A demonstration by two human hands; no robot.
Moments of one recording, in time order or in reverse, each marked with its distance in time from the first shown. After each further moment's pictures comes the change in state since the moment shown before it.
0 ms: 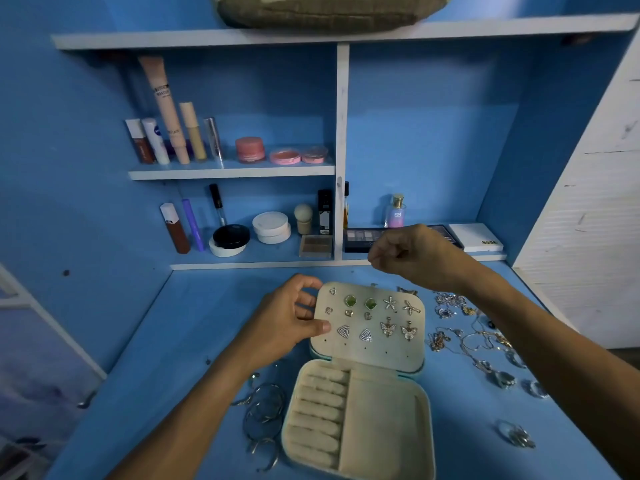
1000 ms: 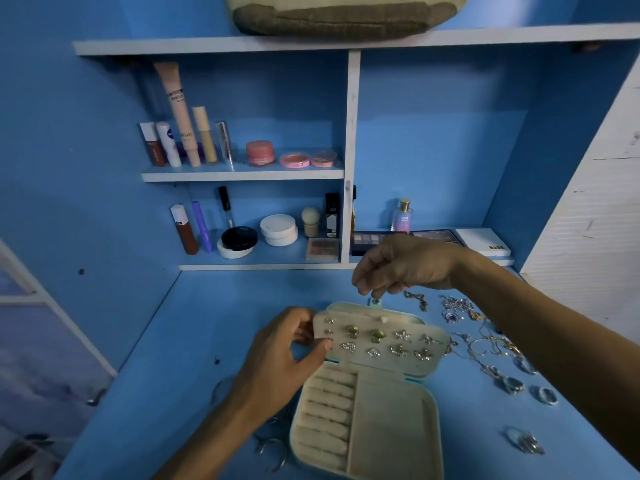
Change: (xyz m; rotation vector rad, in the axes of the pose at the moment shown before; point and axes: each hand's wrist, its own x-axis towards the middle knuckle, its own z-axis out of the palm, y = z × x) left_hand -0.049 -0.018 0.015 0.064 0.238 0.315; right_hand 0.019 -0.026 0.003 0.237 -0.451 0.247
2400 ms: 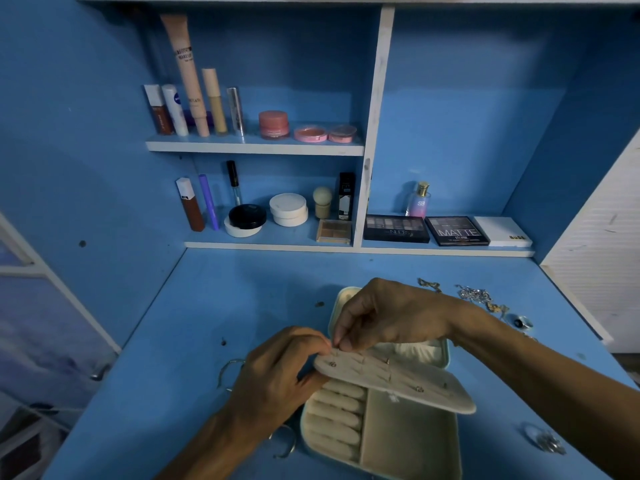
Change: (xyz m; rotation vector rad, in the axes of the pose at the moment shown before) left_hand -0.025 -0.033 0.002 0.290 0.175 0.582; right_hand -0.001 0.010 0.074 -0.104 -0.185 -0.203
